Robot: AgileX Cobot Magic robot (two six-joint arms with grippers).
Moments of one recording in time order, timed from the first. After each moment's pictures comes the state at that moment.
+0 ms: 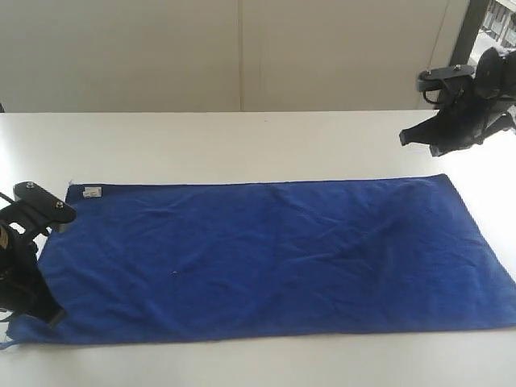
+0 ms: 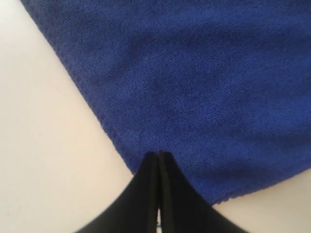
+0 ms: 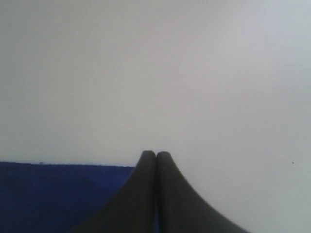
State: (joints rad) left arm -0.33 1.53 -0.69 0.27 0.56 0.06; right arm -0.19 2.23 -1.75 0.00 0.63 -0.19
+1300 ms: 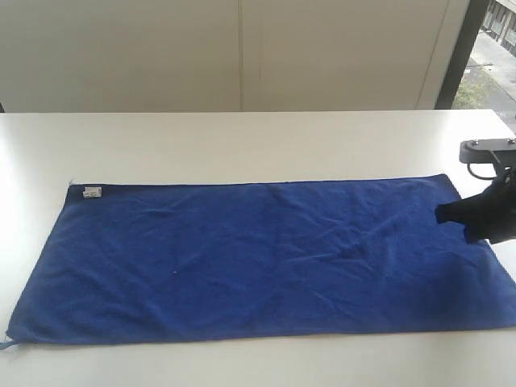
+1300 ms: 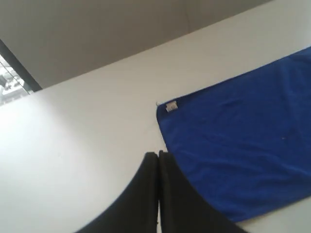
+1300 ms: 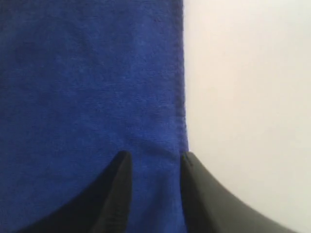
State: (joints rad) left arm -0.33 0.28 -0.61 0.21 0.79 0.06; right arm -0.24 1.85 -1.02 -0.04 0.43 -0.03
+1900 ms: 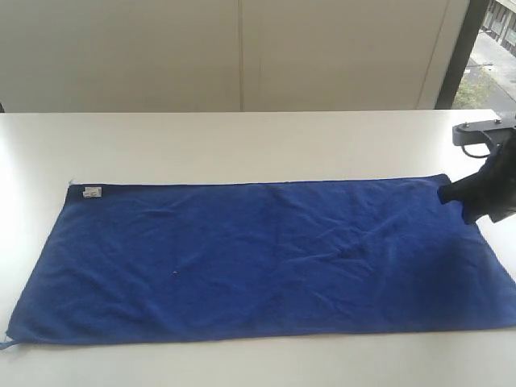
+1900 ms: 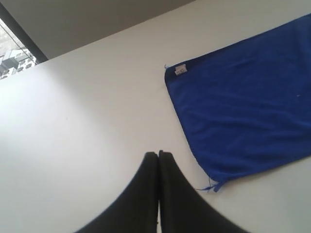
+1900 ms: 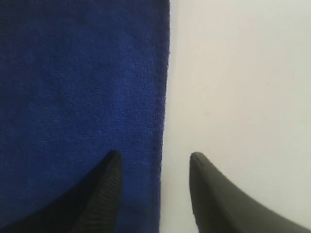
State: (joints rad) left arm -0.33 0.16 -0.52 0.25 0.90 0.06; right arm -0.27 2.01 -1.31 -0.03 0.67 -0.18
